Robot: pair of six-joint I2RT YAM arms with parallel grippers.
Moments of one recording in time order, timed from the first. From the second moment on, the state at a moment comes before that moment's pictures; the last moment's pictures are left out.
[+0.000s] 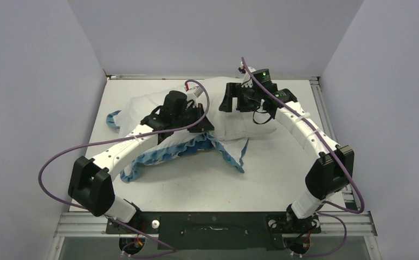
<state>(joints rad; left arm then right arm) -0.59 1.51 1.22 -0.28 0.39 -0.59 0.41 1.62 1.52 -0.58 -0.35 0.34</state>
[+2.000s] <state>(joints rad) -0.59 1.36 1.56 -0.52 -0.03 -0.49 0.36 1.64 1.57 -0.63 -0.33 0.30</state>
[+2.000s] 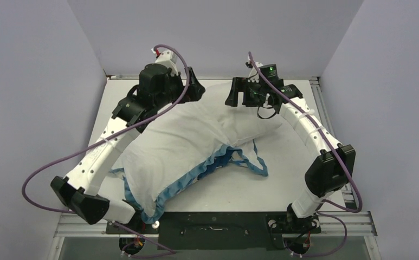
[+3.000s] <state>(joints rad) -0.54 1.65 1.63 -0.61 0.03 -0.70 0.39 1.86 1.71 -0.64 -0.34 0.25</state>
